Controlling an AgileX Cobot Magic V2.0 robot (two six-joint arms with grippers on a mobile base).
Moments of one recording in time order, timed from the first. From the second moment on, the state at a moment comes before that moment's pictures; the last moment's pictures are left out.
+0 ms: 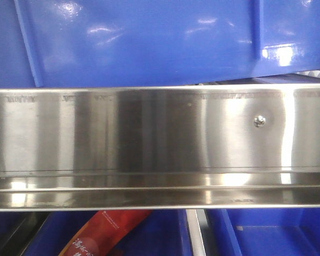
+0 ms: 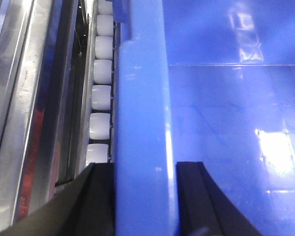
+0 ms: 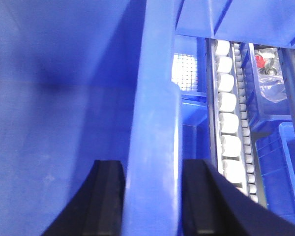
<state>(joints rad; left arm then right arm) 0.00 1.54 -1.57 -0.06 1.05 -0.11 0.31 1.66 -1.89 -0.14 1.21 0.11</state>
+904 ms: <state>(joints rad) -0.10 1.44 -1.77 -0.01 1.19 -0.16 0.25 1.49 -1.93 -0.08 1.30 0.11</state>
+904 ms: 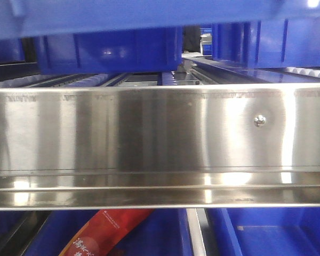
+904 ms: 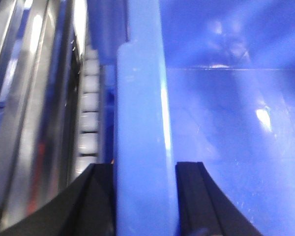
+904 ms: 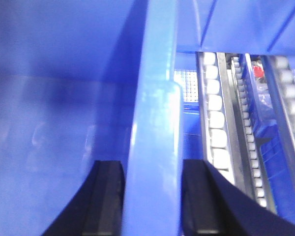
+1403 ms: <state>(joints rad) -0.19 1.38 -1.77 0.03 1.26 -0.23 0.22 1.18 -1.54 -0.07 1.14 0.12</state>
